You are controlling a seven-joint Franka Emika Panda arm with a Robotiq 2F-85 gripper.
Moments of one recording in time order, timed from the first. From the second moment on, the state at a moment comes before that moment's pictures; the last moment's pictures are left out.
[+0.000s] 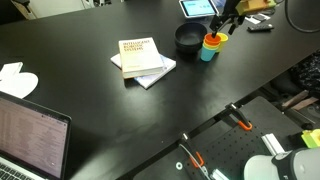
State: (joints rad) arm -0.31 0.33 -0.16 -2.18 0.04 2.58 -0.34
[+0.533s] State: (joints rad) arm -0.31 0.36 -0.16 -2.19 0.04 2.60 -0.34
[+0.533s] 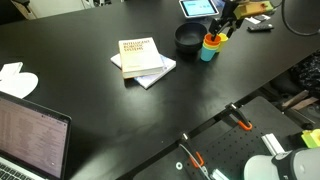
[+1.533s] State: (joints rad) arm -0.31 0.36 -0.16 -2.18 0.03 2.61 -0.32
